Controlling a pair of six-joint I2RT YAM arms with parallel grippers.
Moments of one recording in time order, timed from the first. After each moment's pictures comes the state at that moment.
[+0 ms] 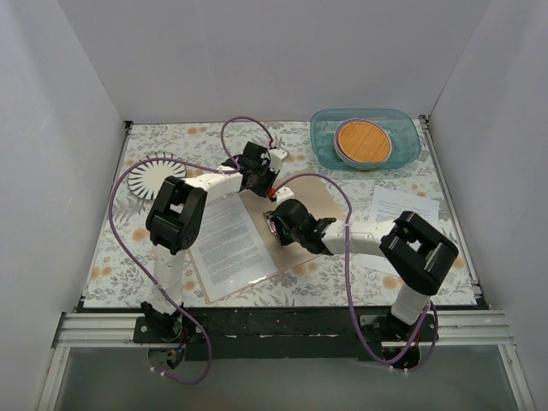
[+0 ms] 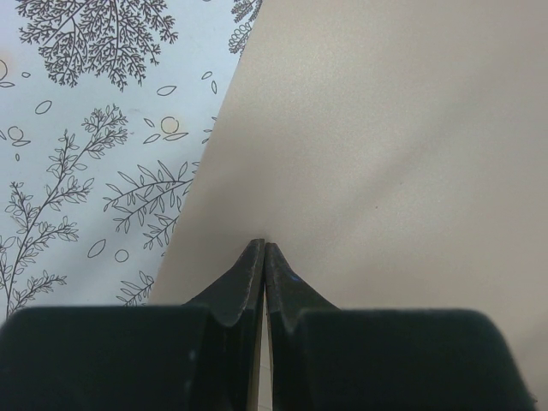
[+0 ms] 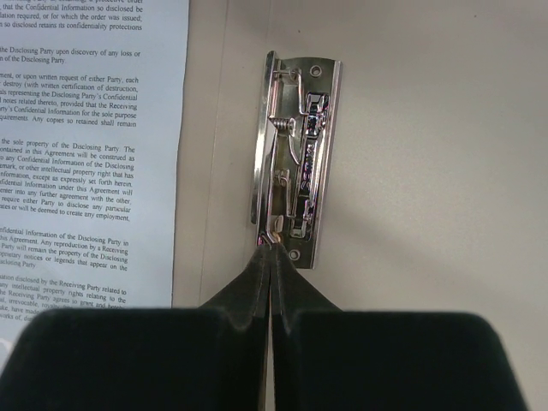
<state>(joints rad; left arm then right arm) -0.50 2.11 1.47 -0.24 0.18 0.16 0.94 1.71 0.88 0.08 0.20 0.34</state>
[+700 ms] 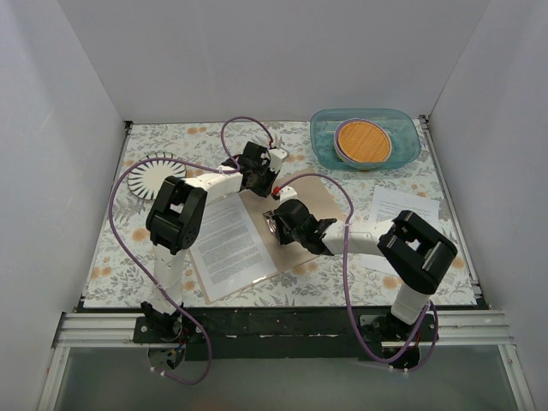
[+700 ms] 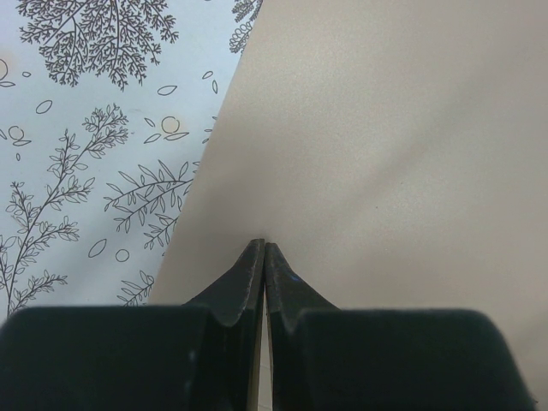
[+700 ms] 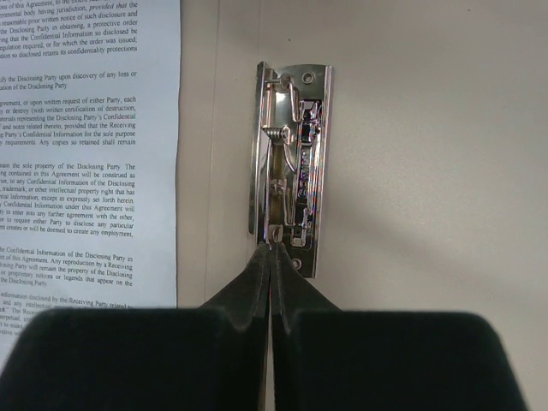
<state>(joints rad) -0.50 2.11 1.47 -0.25 0.17 0.16 0.94 1.72 0.87 0.12 0.19 0.41</state>
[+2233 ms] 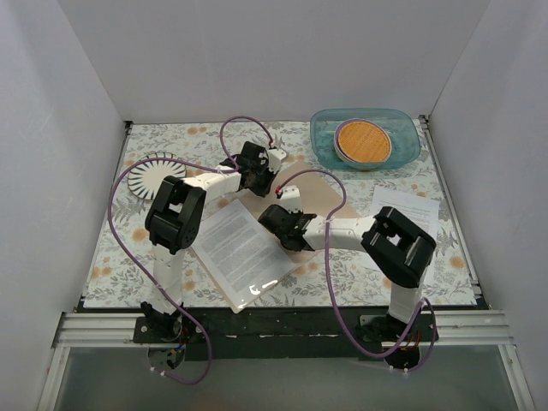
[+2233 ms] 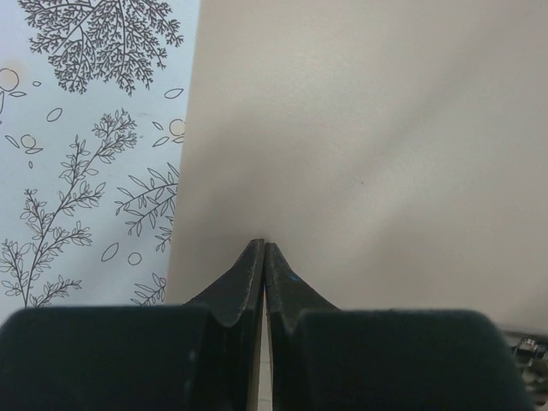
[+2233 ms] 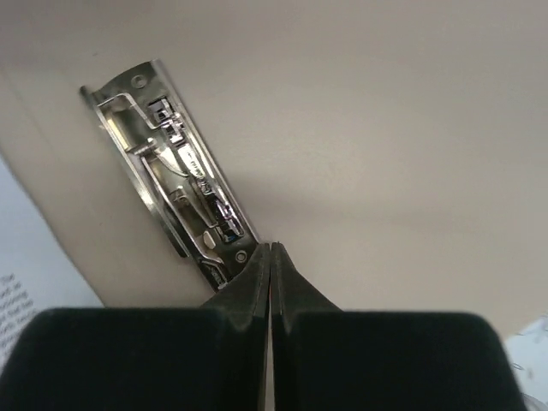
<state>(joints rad) -0.49 2.11 1.47 -0.24 0.20 0.21 1.01 1.83 1.04 -0.24 0.63 0.65</state>
